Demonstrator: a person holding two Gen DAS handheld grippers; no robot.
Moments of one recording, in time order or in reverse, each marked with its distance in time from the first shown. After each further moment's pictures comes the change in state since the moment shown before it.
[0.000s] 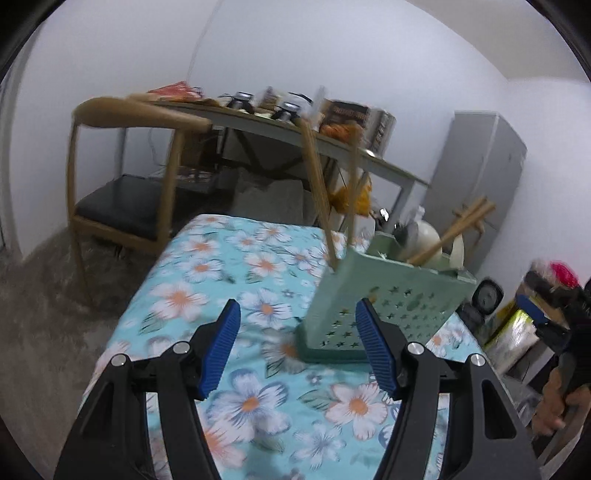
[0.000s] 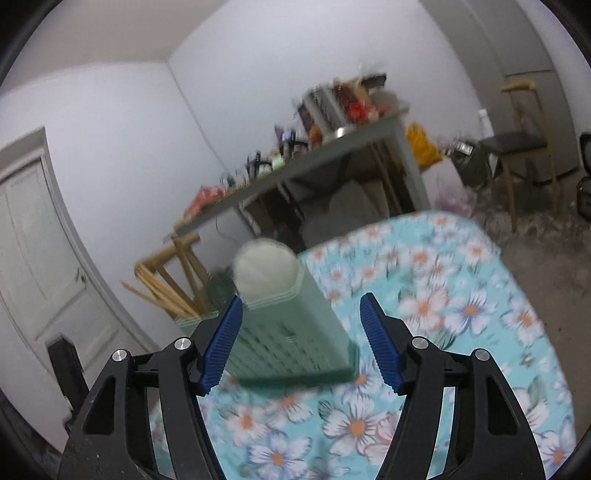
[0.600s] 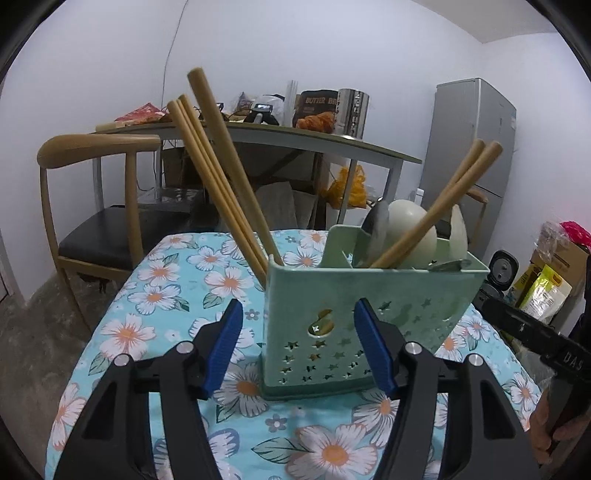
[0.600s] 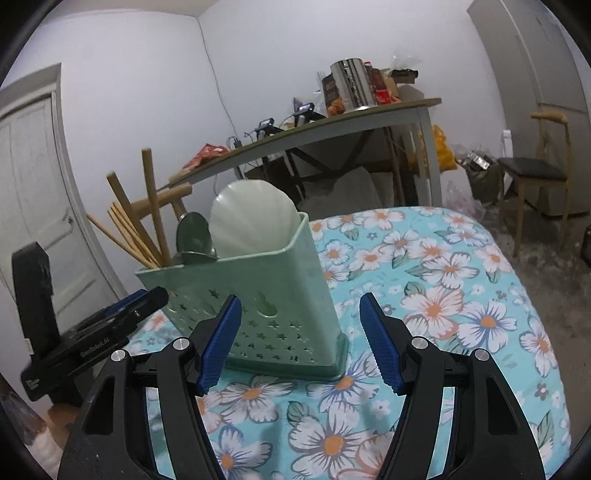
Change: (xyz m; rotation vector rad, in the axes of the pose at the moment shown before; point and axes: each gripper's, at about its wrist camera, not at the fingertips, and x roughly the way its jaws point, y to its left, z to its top) left arm 0.054 -0.052 0.006 0.121 -0.015 0.043; right arm 0.037 0.007 -0.019 -0.190 0.056 -0.051
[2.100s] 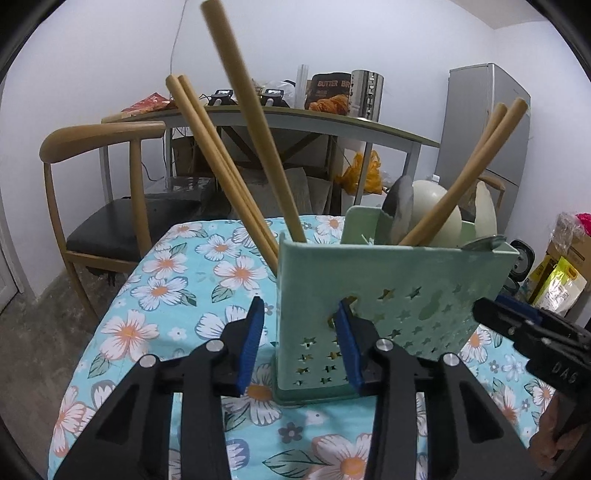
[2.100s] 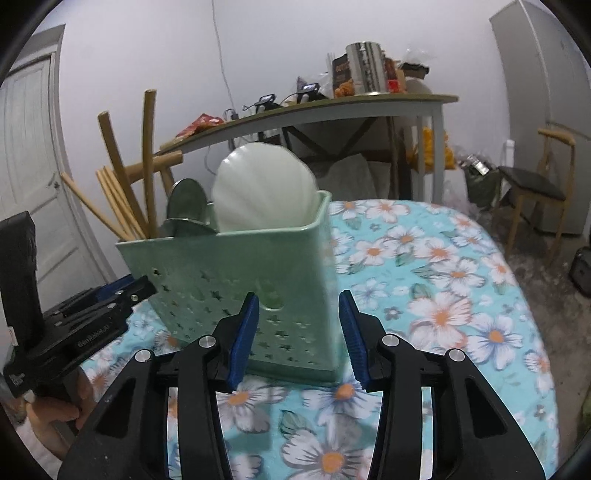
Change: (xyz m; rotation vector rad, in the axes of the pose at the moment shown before) left arm 0.022 0.005 -0.003 0.015 0.051 0.056; right arm 0.028 0.014 0.002 -0.097 0.076 -0.080
